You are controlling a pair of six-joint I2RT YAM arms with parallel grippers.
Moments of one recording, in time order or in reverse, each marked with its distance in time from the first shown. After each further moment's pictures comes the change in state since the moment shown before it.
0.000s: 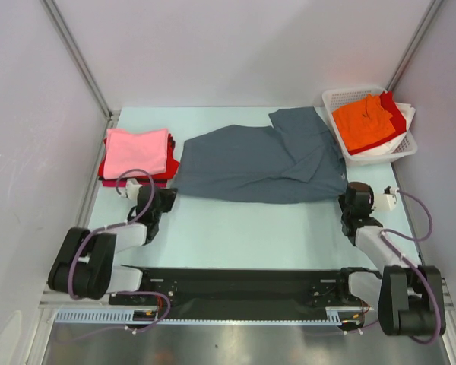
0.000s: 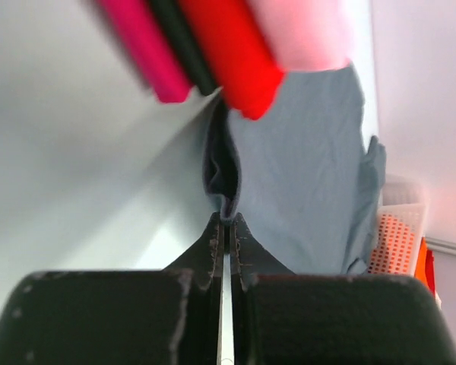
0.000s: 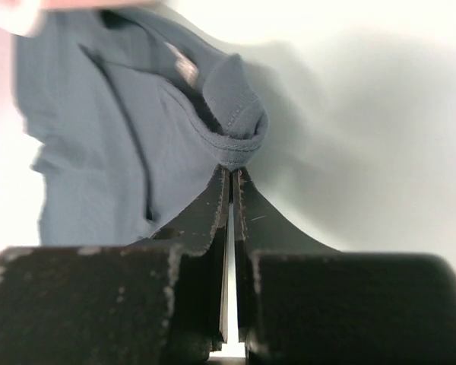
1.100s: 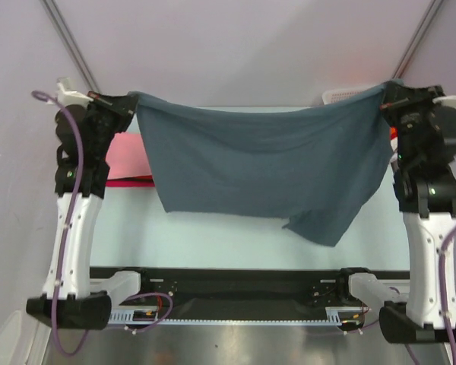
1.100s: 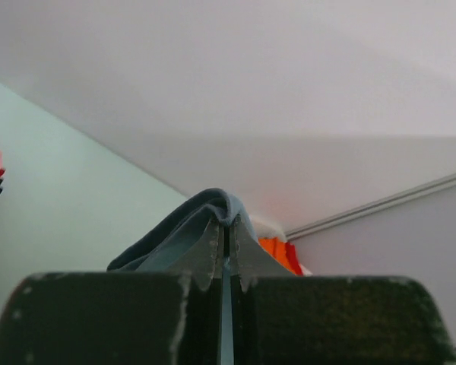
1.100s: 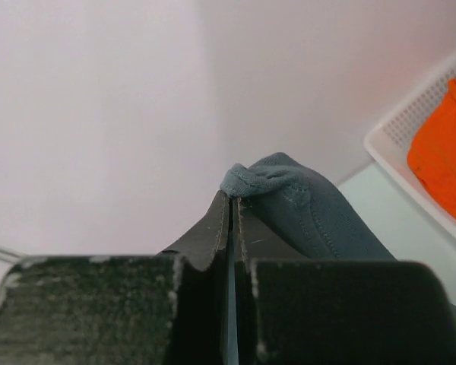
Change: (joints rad) left arm 0.179 -0.280 1.103 -0.832 0.250 0.340; right arm 0.028 -0.089 1.203 -0.517 -0.208 -0.365
